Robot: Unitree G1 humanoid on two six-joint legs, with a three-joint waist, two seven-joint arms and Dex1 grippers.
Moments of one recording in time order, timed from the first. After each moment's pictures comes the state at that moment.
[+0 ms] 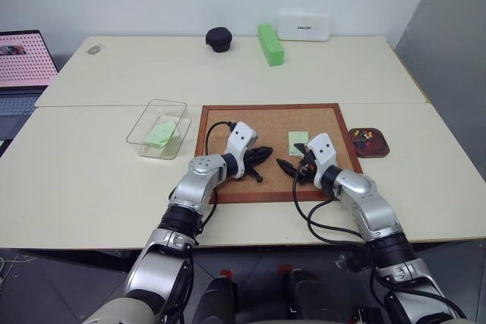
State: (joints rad) left arm -0.64 0.18 -0.13 0.48 -0.11 0.28 -0.75; right arm -0.41 -0.26 0.14 0.19 0.12 0.23 0.56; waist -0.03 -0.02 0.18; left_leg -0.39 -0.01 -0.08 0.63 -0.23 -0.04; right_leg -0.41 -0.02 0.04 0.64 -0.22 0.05
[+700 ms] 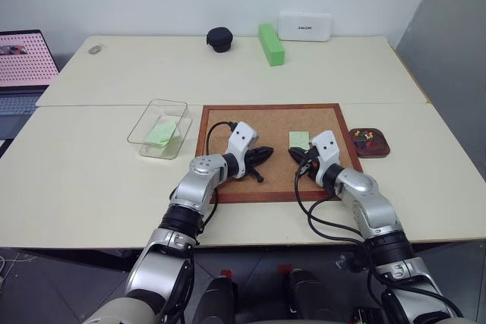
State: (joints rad) left arm -0.64 0.17 -0.13 0.48 -0.11 0.28 -0.75; right arm -0.42 -0.24 0.10 0.21 0.14 0.25 0.53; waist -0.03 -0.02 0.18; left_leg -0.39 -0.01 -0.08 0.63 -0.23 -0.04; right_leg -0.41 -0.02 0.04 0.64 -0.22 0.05
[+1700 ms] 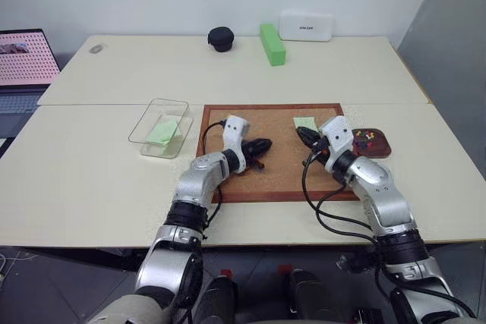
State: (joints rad) left arm -0.69 0.09 0.09 0.50 -0.32 0.51 -0.64; right arm -0.41 -0.33 0.08 0.05 0.08 0.11 0.53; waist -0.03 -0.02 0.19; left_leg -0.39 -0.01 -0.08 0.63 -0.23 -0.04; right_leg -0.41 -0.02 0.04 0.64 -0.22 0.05
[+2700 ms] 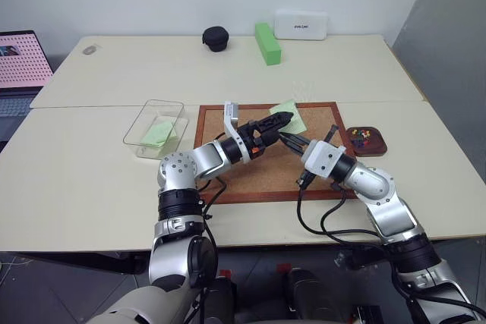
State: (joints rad) left arm -0.77 -0.01 0.44 0.35 -0.94 1.22 -0.38; right arm -0.37 -0.42 0.22 -0.03 -0.14 -0.27 0.56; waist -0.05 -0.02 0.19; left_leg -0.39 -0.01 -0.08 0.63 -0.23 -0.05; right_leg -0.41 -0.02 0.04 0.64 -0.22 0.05
